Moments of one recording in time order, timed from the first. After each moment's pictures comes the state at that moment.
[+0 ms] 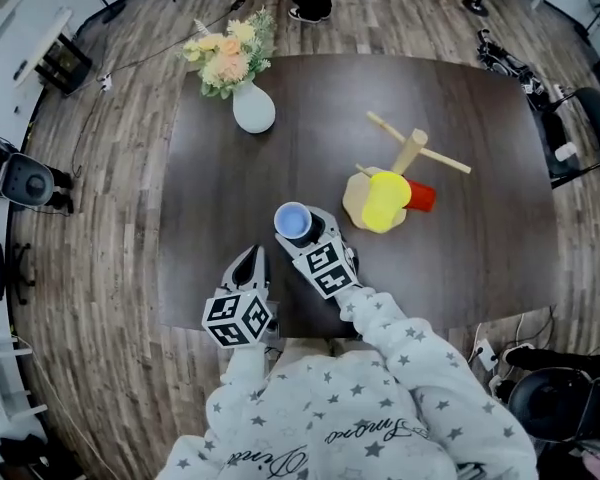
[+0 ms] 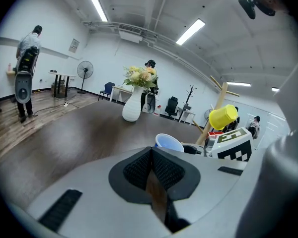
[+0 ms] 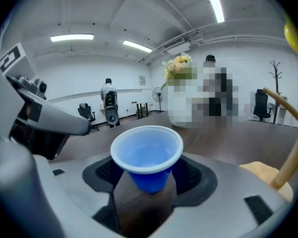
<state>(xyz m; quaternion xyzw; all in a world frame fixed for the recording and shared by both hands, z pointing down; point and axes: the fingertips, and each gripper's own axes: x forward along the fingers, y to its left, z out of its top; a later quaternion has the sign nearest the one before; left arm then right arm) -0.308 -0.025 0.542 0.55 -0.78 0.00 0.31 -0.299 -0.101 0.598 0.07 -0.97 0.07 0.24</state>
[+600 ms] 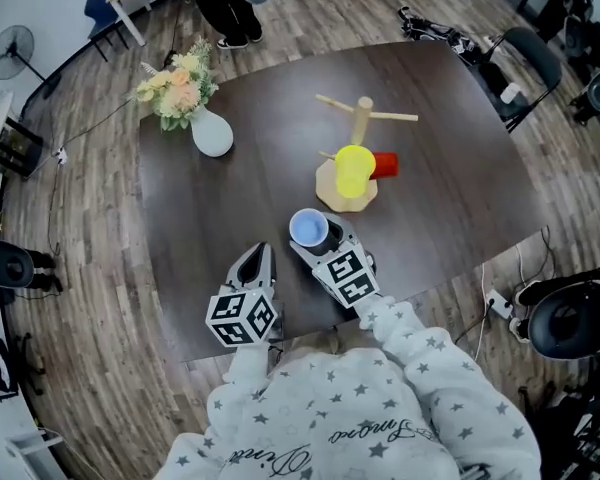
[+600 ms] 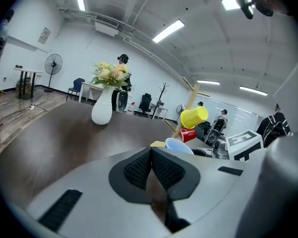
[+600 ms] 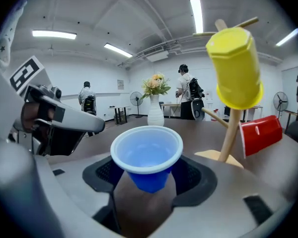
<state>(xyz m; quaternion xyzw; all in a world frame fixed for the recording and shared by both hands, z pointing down) -0.279 -0.054 0.517 0.68 -0.67 0.02 0.29 -0.224 -0.112 0.561 0.22 -0.95 0.08 0.21</state>
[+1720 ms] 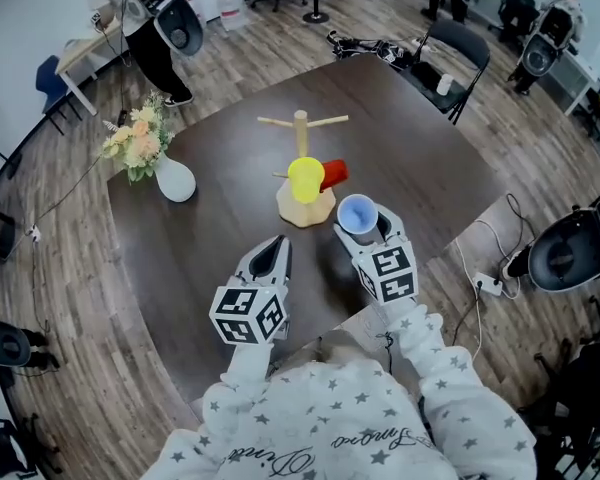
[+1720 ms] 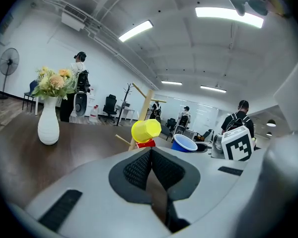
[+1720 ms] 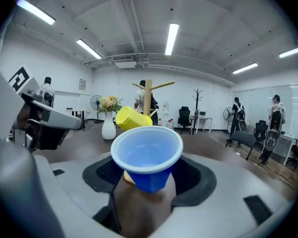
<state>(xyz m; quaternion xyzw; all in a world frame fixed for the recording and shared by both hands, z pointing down) -0.180 -0.087 0.440 0.83 -0.52 0.03 0.22 -0.053 -0.147 0.472 0.46 -0.87 0.05 0.19</state>
